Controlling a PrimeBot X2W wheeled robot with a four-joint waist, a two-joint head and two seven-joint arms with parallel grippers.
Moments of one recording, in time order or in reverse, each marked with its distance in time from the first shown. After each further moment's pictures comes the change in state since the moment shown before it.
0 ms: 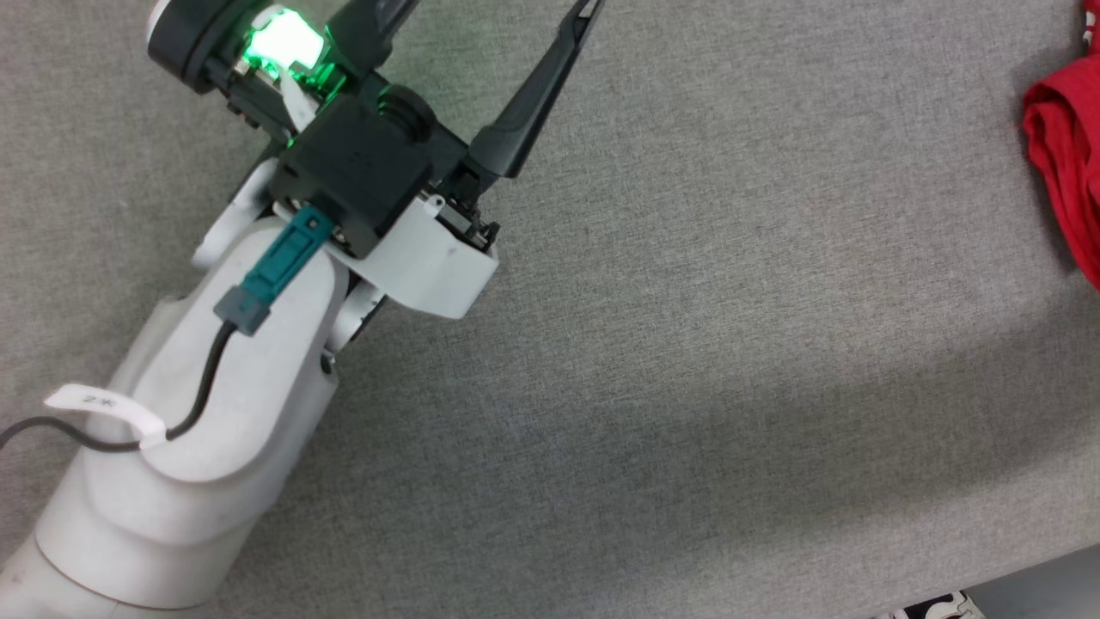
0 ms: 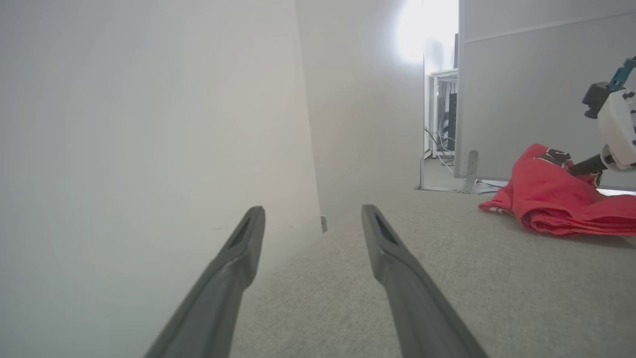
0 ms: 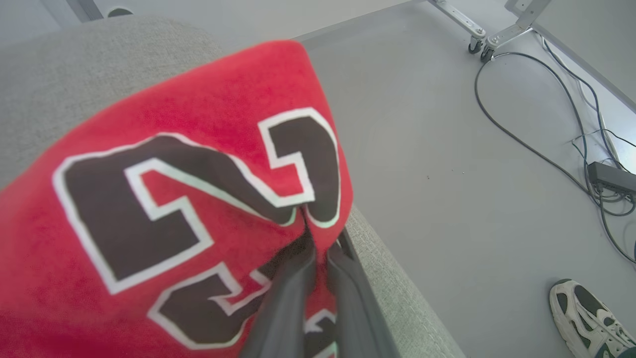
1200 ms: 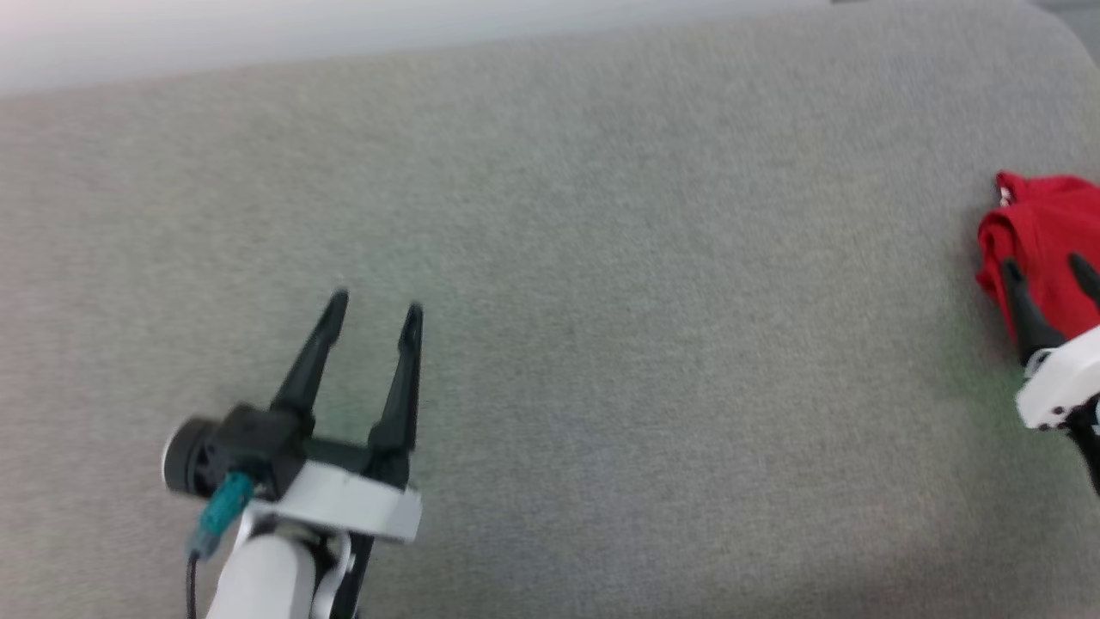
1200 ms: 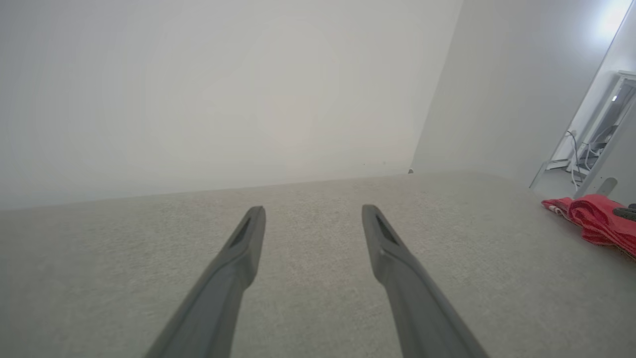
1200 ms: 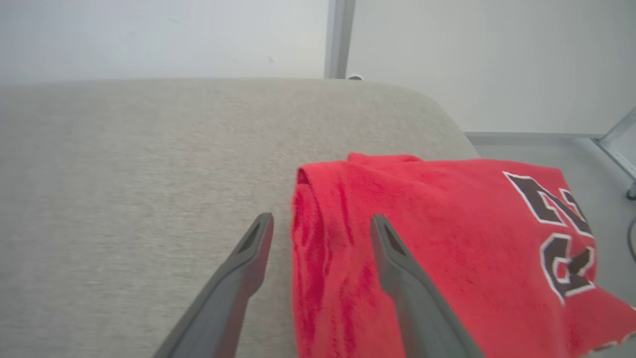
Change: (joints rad) left arm 0.694 -0.216 0.400 0.016 -0.025 0.004 0.000; right arm 0.288 0.124 0.351 -0.161 -0.110 0.000 -0.316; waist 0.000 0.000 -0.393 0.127
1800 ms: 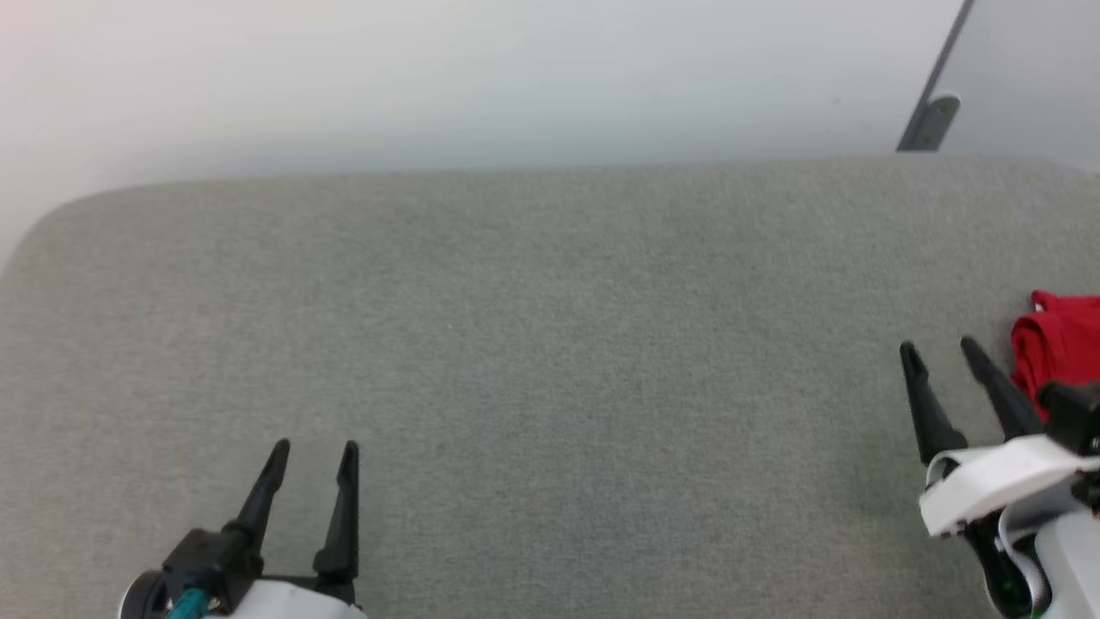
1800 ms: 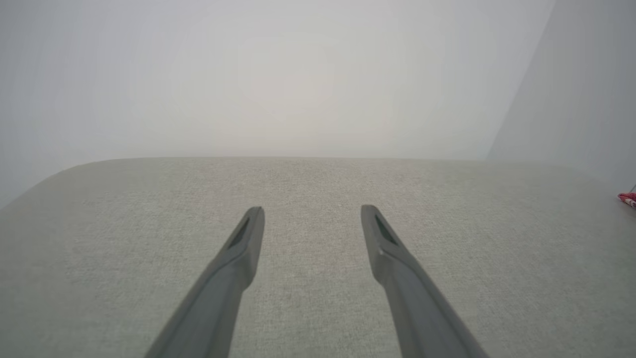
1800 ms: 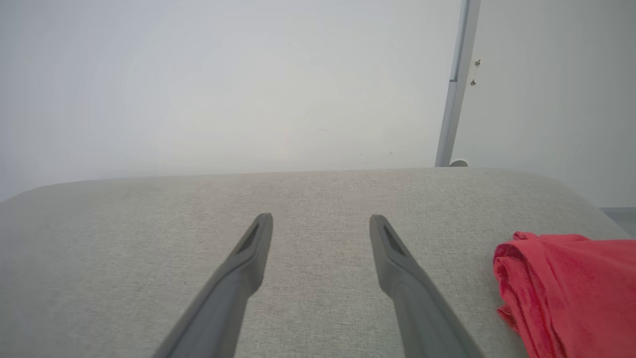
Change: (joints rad) left arm 0.237 -0.008 0.130 0.045 -0.005 -0.004 0.000; right arm 0.344 0.191 -0.255 -0.371 -0.199 0.000 -0.001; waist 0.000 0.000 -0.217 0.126
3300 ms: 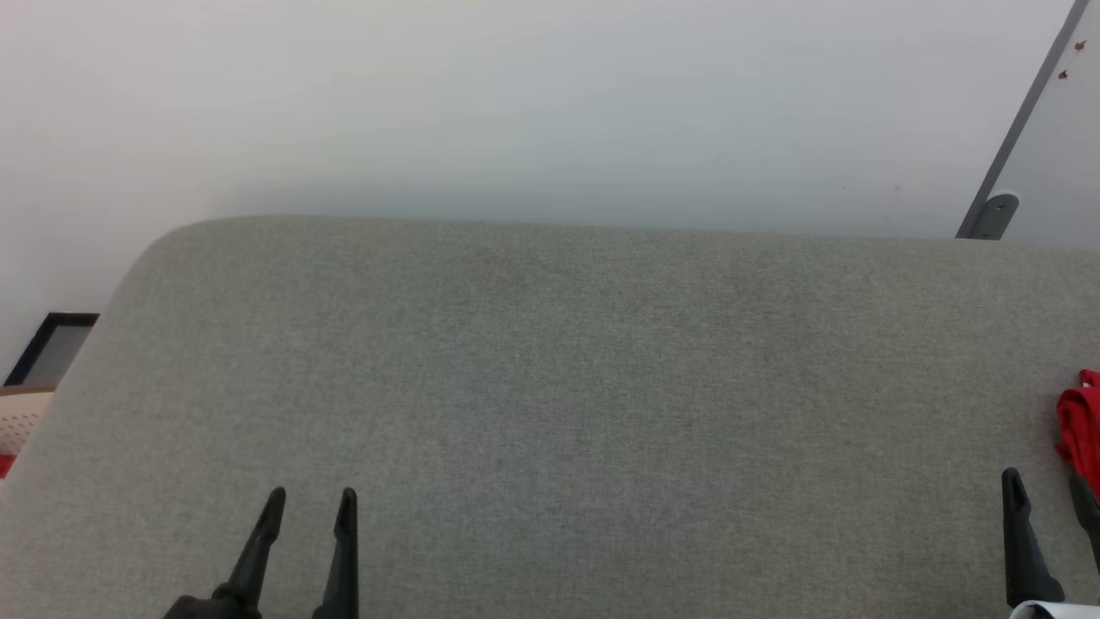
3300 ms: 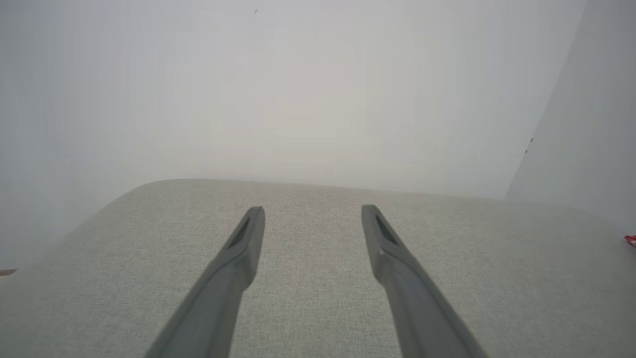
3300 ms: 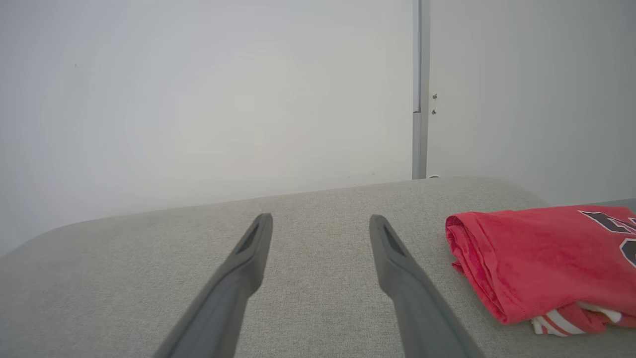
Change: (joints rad) left arm 0.167 -0.026 0.007 -0.164 -0.005 0.000 0.000; right arm 0.466 0.102 -0.311 -0.406 -0.077 0.000 0.006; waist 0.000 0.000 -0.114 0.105
